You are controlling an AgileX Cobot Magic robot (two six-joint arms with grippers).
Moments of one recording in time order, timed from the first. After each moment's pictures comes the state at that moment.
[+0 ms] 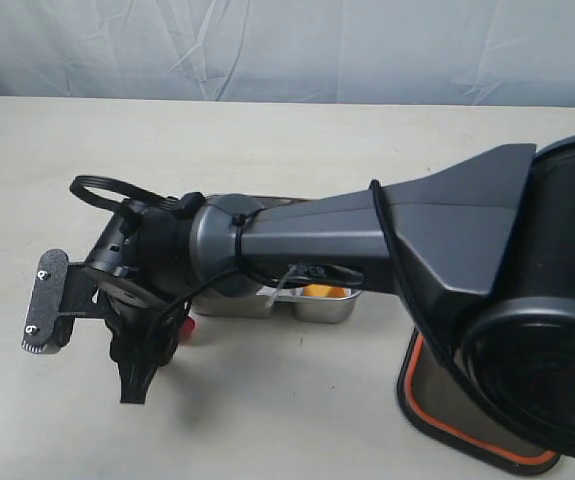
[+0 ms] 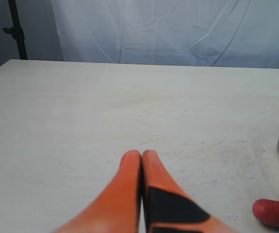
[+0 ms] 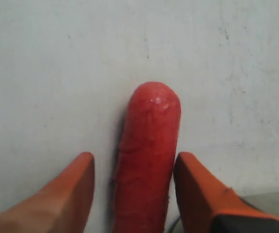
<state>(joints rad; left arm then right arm) 0.03 0.00 0.00 0.00 0.30 -0.04 1.21 2.26 -1.62 -0.26 0.66 -0.36</state>
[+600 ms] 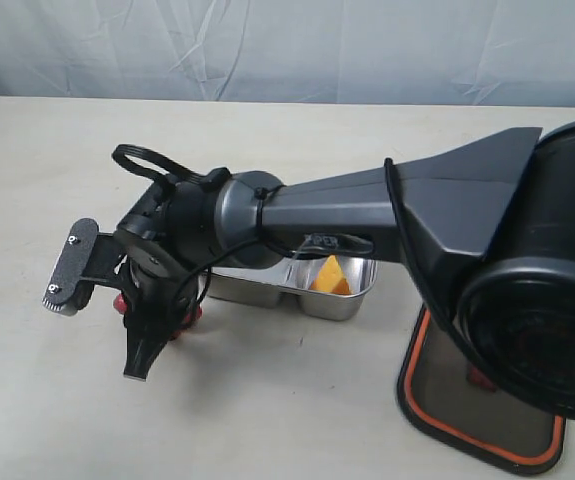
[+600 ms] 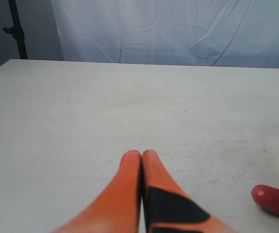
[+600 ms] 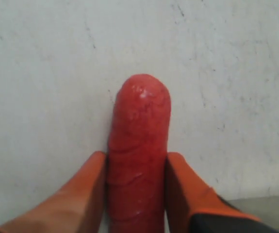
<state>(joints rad) 0.03 0.00 0.00 0.00 0.30 -0.04 1.14 2.28 -1.63 -0.17 0.65 -0.34</state>
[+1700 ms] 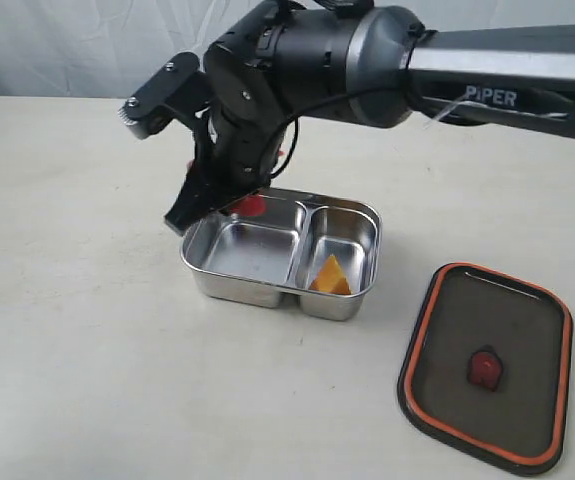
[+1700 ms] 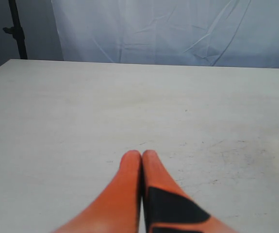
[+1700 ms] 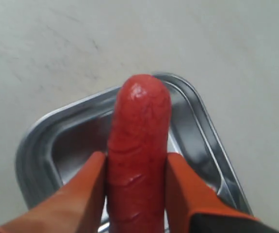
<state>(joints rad) 0.03 0.00 0.00 0.00 0.30 -0.04 0.96 2.05 -1.64 -0.20 0.78 -0.06</state>
